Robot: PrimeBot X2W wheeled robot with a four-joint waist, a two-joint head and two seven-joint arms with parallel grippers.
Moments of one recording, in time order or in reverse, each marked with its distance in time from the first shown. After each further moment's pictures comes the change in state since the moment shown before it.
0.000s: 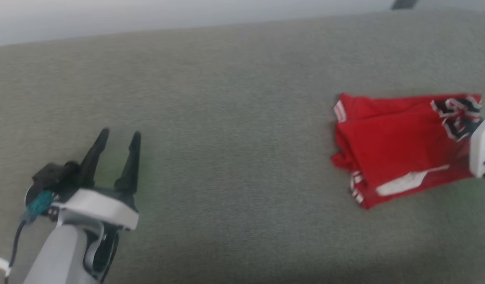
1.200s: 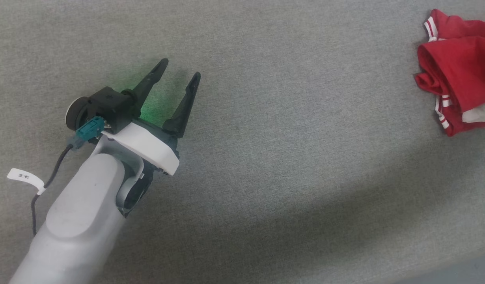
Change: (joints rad) left arm -0.395 0.037 -0.345 0.112 -0.054 0.000 0.000; right arm -0.467 0.012 -0.100 0.698 -0.445 0.000 -0.484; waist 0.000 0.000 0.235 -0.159
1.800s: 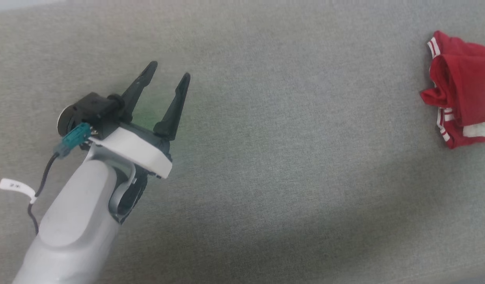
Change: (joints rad) left arm 0.043 -0.003 0.059 -0.033 -0.007 0.000 0.000; right arm -0.029 0.061 -0.025 0.046 -0.075 0.000 -0.076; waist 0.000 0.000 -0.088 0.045
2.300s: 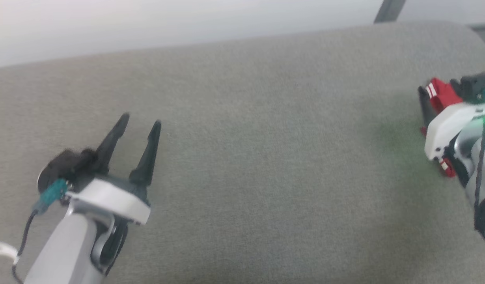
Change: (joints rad) left arm 0.256 0.005 0.159 -0.098 0.042 0.000 0.000; right arm 0.171 0.173 0.134 -0.089 0.246 0.000 -0.092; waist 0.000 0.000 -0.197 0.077
